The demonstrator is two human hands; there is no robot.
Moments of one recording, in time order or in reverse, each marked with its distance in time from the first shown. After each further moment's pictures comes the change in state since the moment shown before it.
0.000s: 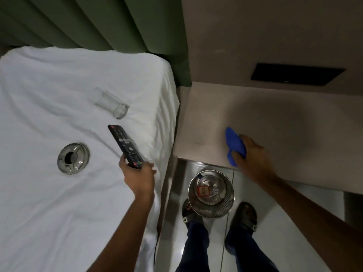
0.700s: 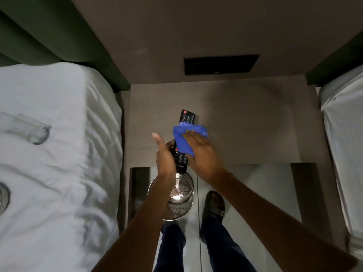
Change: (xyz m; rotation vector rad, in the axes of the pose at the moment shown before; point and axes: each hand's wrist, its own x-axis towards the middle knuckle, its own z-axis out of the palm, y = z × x) left_hand -0.139 0.017 0.163 -0.020 -0.770 -0.288; right_hand -0.009 0.024 -0.027 0.073 -0.018 -0.046
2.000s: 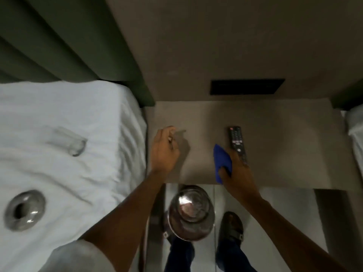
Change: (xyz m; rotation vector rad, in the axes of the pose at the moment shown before) left_hand 0.083 0.064 -0.072 0.862 0.210 0.873; right_hand 0.001 -0.006 0.001 0.180 0.121 0.215
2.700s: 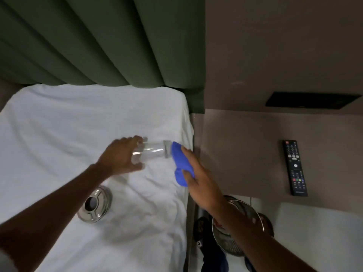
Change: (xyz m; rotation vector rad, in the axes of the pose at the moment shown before) left_hand 0.058 -0.182 -0.264 0.644 -0.455 0.234; right_hand 0.006 -0.195 0.163 0.322 -0.258 -0.245
